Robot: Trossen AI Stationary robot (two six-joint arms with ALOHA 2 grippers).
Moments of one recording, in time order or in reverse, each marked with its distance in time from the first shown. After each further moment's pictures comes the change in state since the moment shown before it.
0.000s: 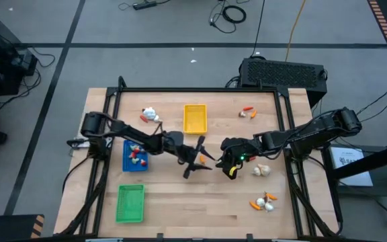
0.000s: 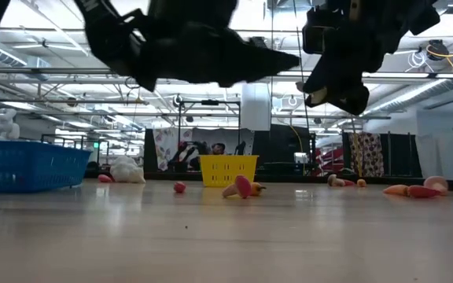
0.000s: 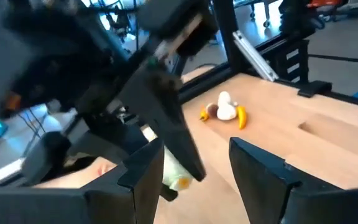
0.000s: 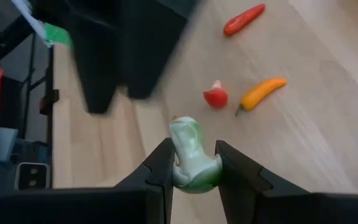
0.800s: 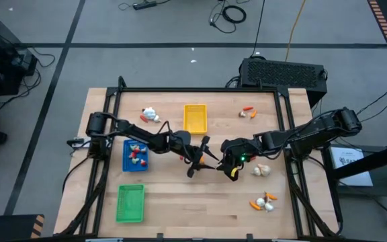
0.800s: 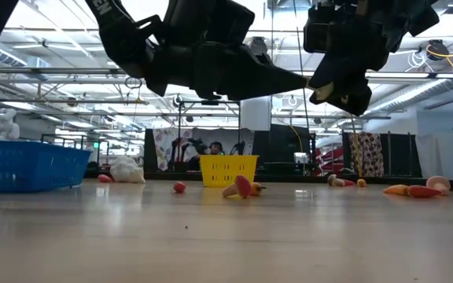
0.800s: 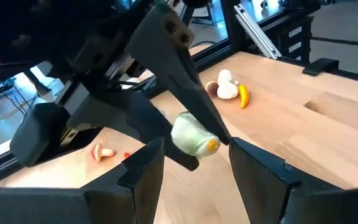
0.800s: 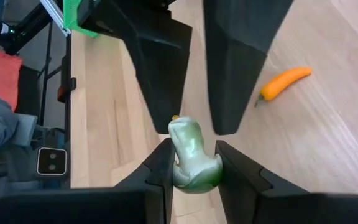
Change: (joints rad) left arm 0.023 0.051 0.075 -0.113 0.011 0.023; right arm -0.003 0.000 0.000 0.000 -0.070 -0.007
